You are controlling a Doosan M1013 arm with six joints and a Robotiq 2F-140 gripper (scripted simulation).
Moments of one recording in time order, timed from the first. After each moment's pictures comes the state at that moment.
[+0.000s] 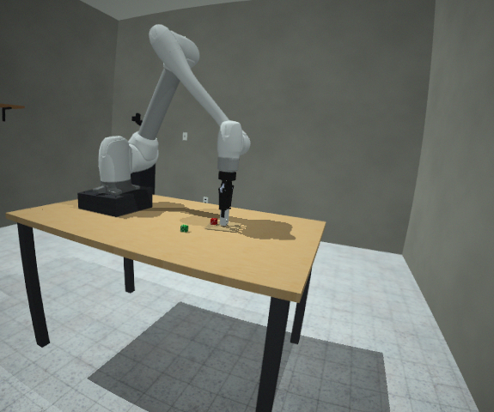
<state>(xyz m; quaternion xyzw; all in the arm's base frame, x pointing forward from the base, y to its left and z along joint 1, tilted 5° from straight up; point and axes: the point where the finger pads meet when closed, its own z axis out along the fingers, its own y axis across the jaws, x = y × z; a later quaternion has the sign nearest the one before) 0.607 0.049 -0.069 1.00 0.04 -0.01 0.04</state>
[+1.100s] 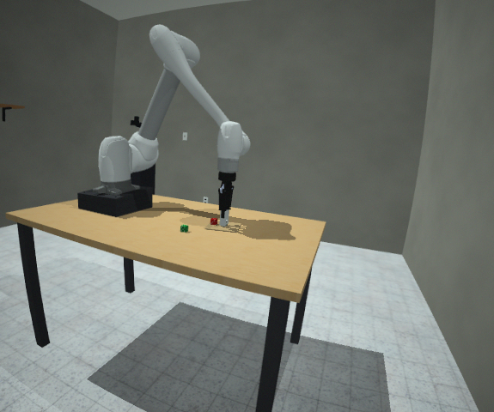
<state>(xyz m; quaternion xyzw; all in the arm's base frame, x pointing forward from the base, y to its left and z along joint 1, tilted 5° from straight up) 0.607 0.049 -0.071 1.00 0.04 -0.01 0.04</state>
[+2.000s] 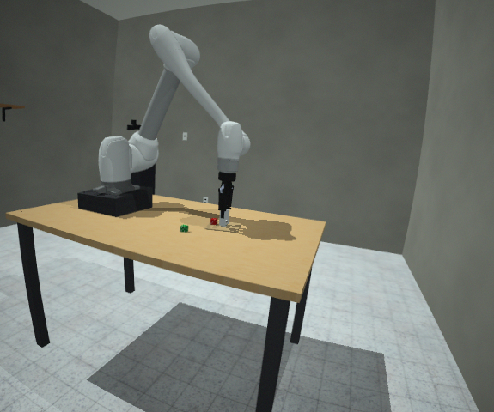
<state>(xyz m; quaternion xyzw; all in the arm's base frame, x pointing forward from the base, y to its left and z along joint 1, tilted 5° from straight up) 0.606 0.049 -0.071 1.00 0.04 -0.01 0.04</state>
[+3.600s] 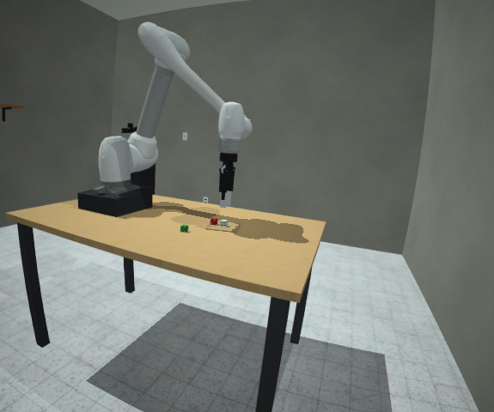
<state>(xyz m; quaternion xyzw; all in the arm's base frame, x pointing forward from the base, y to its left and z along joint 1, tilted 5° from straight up) 0.610 0.054 0.010 1.00 0.04 -0.01 0.04</state>
